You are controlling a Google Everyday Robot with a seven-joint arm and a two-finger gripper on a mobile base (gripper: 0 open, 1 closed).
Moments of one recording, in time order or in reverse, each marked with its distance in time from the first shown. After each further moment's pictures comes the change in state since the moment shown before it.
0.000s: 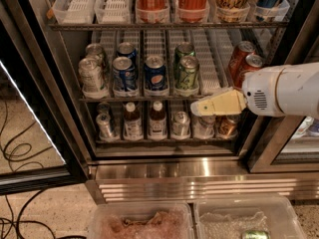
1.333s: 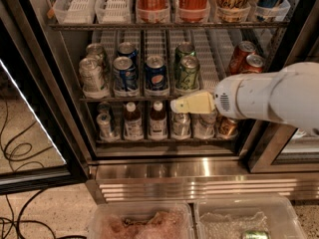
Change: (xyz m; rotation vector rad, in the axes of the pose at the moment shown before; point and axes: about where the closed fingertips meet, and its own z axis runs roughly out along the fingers) arm 0.001 0.009 0.051 0.102 0.002 0.102
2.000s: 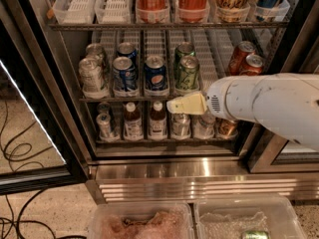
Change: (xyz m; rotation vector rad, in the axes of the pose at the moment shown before) arm 0.001 0.002 0.016 0.055 -0.004 -0.014
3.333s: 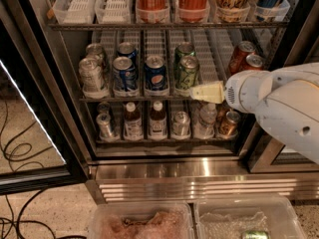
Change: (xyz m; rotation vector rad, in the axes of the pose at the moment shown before) arm -0.006 -0.069 -0.004 0.227 -0.051 0.061
